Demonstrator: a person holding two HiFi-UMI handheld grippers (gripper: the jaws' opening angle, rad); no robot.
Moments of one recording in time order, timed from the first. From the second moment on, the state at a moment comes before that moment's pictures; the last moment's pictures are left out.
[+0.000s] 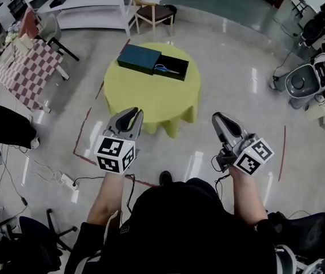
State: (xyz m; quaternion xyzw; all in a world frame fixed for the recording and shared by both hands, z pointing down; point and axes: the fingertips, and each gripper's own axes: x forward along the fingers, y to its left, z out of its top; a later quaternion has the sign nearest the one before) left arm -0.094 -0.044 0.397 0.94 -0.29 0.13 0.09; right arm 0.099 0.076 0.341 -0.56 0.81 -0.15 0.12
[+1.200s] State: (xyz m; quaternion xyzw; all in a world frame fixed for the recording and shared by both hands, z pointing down) left arm 0.000 -0.230 0.432 0.90 -0.38 0.15 0.15; right arm 0.206 -0.177 0.394 -0.46 0.86 -0.20 0.09
